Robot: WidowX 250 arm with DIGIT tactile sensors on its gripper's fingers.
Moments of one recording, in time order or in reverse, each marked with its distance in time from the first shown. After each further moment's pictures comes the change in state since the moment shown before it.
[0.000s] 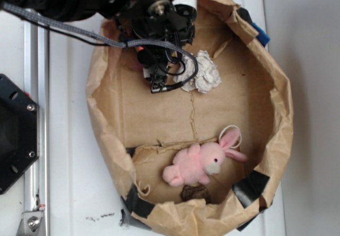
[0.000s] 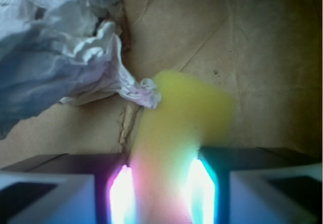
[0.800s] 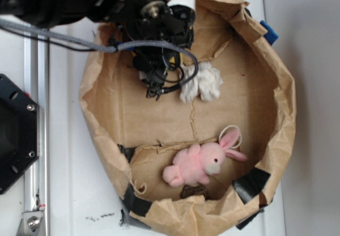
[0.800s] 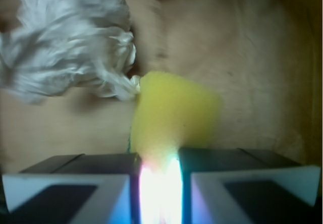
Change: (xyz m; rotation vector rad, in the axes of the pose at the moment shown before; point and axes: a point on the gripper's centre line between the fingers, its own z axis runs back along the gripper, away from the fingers) arm -0.002 -0.023 0.033 -0.018 -0.039 -0.025
